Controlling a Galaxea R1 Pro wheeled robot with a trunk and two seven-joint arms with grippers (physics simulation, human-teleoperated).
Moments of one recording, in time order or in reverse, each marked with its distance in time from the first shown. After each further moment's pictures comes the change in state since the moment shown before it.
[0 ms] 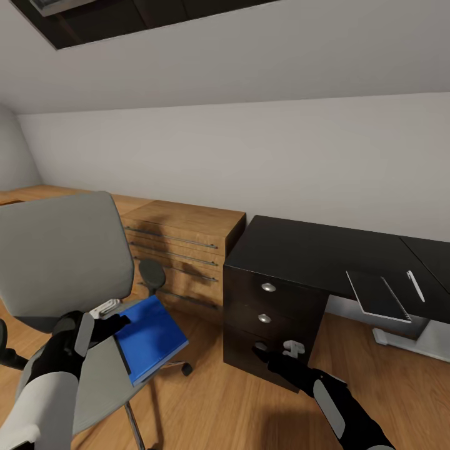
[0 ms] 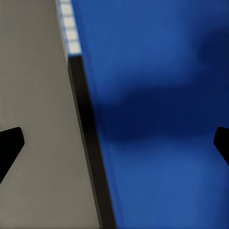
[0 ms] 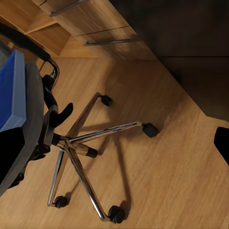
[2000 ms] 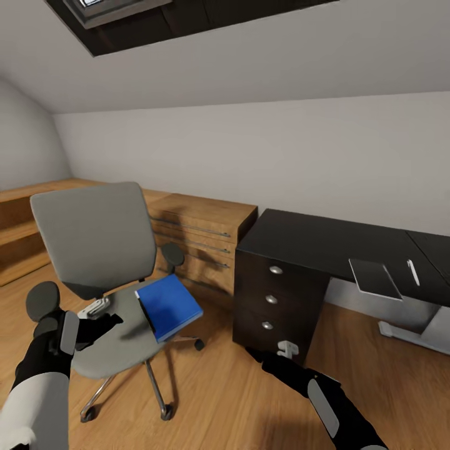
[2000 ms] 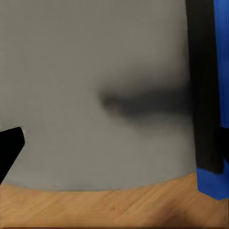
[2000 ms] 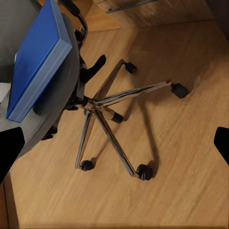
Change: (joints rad) left arm 0.000 0.008 0.101 -0.079 0.007 0.125 -0.021; right arm 0.000 0.032 -0.007 -0.002 -0.016 0.035 0.001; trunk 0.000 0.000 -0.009
